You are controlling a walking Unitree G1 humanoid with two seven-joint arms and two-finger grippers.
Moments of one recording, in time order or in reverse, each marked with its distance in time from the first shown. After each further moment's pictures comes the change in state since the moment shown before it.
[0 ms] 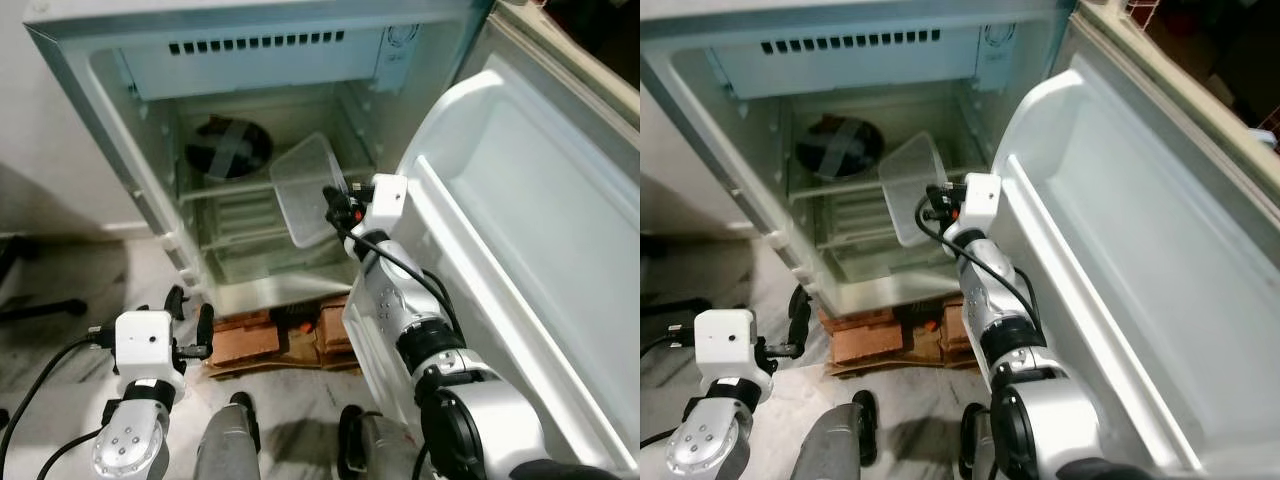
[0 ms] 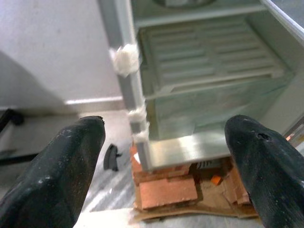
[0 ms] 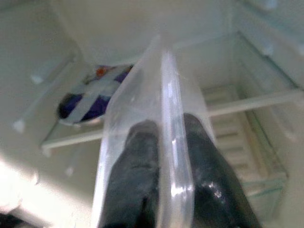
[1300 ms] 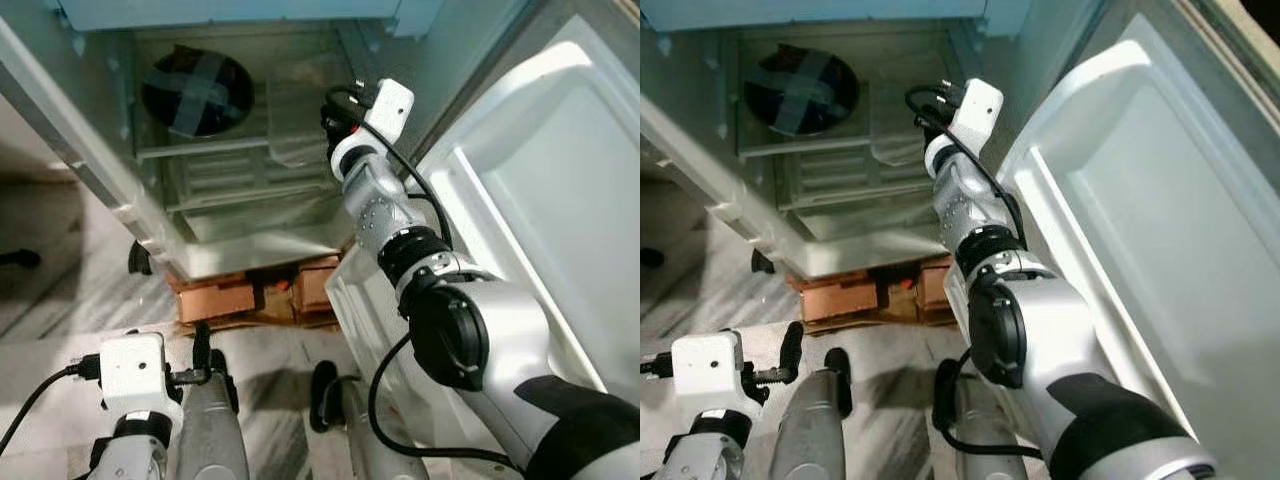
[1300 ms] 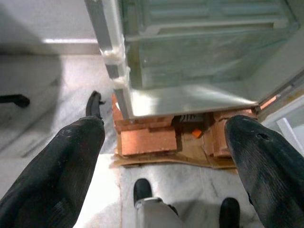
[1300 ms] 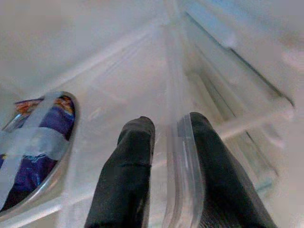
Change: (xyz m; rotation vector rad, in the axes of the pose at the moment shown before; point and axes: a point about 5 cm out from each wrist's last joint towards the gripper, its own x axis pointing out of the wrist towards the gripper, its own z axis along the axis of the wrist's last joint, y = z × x) left arm -0.042 -0.011 0.012 -0.058 0.066 0.049; right arm 0.050 0.034 0.083 0.191 -0.069 -0.155
